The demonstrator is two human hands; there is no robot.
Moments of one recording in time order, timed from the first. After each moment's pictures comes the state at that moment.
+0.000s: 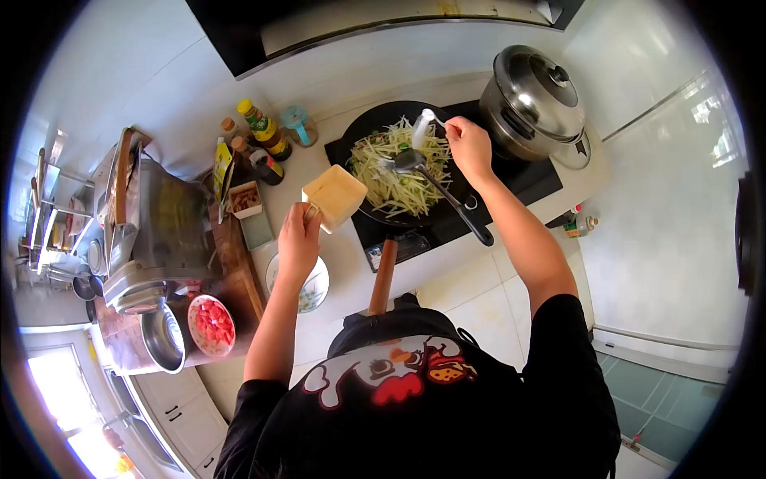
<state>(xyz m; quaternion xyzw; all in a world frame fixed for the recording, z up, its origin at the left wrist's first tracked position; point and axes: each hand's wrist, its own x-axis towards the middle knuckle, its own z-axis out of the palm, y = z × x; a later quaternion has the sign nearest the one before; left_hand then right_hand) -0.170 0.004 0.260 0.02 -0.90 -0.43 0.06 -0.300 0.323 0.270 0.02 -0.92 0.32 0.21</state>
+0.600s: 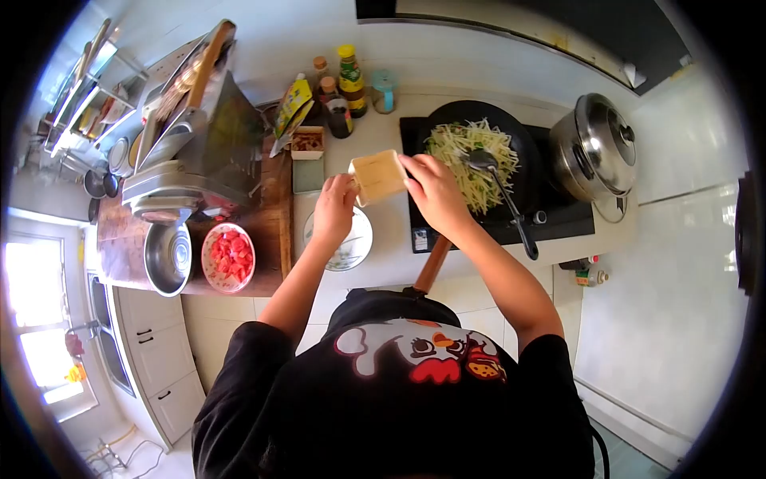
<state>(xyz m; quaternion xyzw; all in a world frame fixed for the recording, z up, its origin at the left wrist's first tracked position) -0.133 -0.057 0.238 0.11 -0.86 -0.50 0.08 -0.196 0.142 0.280 0.34 -0.87 0.34 0.12</state>
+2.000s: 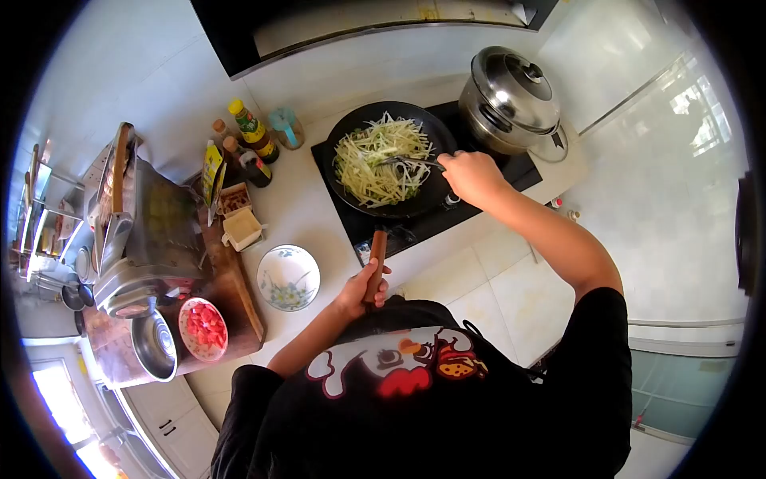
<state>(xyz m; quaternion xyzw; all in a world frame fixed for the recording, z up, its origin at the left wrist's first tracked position) -0.076 0.074 0.191 0.16 -0.33 -0.81 -0.47 -0.209 0.329 0.341 0.25 -0.97 -0.03 0.06</state>
